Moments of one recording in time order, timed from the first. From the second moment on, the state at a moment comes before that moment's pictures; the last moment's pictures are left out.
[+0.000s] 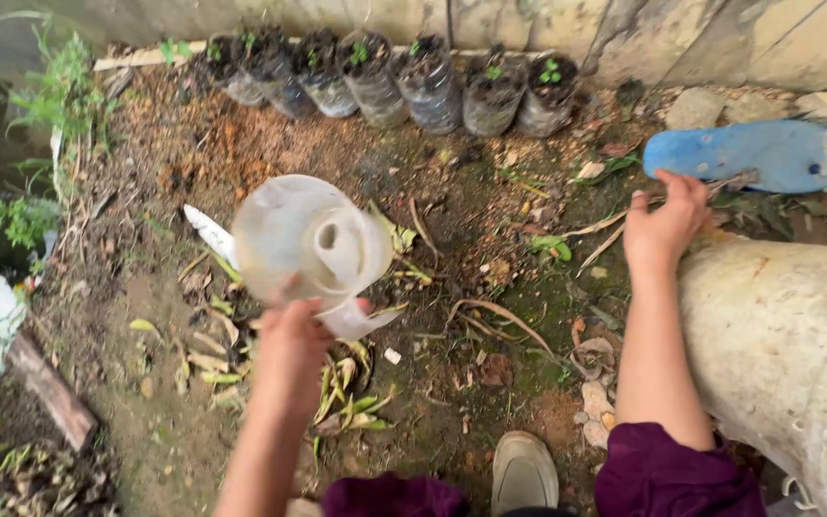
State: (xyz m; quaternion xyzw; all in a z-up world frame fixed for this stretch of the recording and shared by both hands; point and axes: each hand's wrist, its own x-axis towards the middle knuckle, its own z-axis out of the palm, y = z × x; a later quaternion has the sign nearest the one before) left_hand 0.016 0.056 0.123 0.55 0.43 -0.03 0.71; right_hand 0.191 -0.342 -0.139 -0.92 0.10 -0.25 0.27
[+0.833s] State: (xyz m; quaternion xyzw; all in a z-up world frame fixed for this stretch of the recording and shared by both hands) left_hand -0.179 0.332 0.066 0.74 0.42 0.08 0.52; right_hand 0.289 -0.399 -0.096 -0.39 0.39 -0.55 0.63
